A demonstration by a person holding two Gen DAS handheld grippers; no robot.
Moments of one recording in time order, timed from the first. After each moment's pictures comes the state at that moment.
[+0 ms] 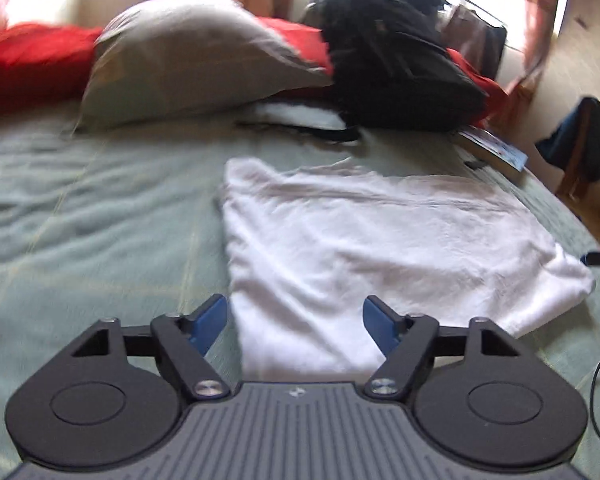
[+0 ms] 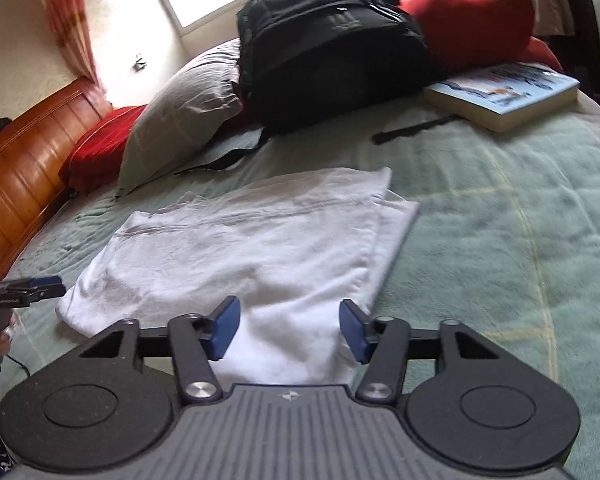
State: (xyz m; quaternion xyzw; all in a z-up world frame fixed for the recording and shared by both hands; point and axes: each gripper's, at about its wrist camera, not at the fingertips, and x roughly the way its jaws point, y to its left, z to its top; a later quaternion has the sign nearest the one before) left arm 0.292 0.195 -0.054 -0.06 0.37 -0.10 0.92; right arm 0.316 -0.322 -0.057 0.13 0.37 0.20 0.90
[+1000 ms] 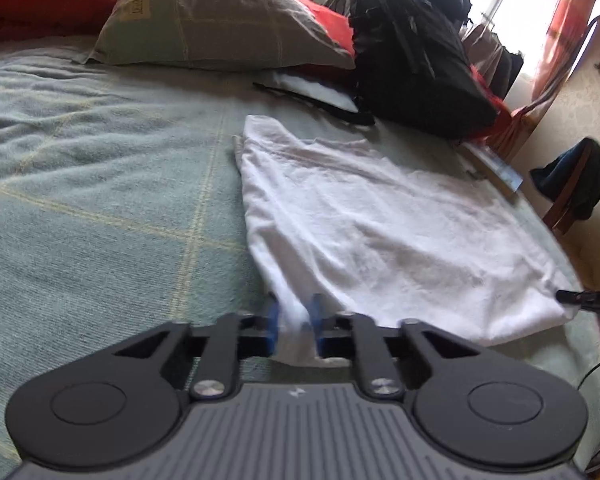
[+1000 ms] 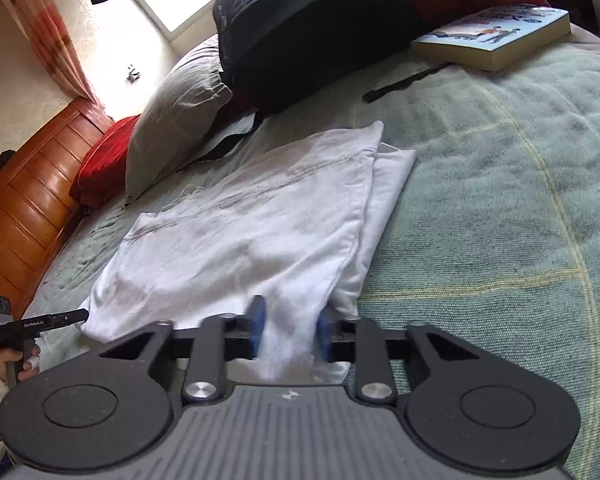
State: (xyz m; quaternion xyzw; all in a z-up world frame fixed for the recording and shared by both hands) left arm 0.293 0.221 -0.084 -0.14 0.39 -0.11 0.90; right arm 0.322 -0.328 -0.085 0.20 0.40 0.22 0.86
